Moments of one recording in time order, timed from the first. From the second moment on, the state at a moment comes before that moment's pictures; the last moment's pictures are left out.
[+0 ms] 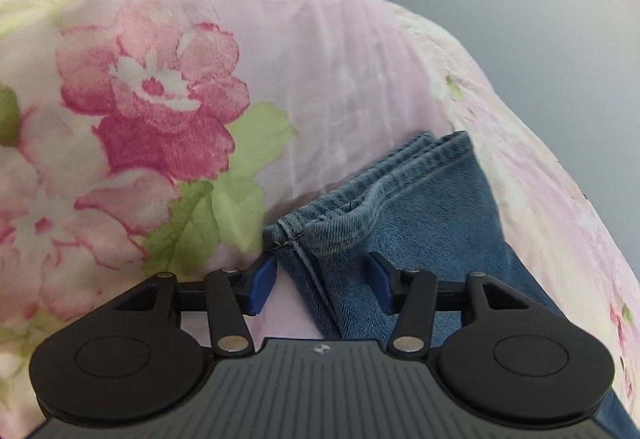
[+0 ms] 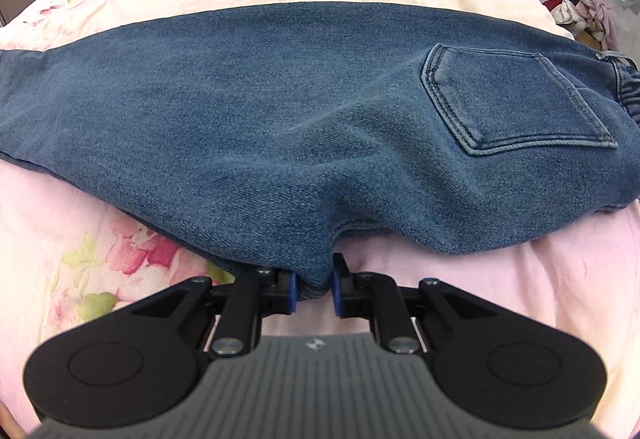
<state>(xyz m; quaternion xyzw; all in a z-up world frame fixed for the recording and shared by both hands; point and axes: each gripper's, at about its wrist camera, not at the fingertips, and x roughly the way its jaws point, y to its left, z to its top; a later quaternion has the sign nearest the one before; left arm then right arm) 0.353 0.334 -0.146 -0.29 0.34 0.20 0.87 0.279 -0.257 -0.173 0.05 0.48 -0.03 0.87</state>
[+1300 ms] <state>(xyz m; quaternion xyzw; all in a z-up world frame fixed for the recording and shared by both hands) 0.302 0.330 -0.024 -0.05 0.37 0.14 0.92 0.256 -0.332 -0.084 0.02 0.53 0.01 0.85</state>
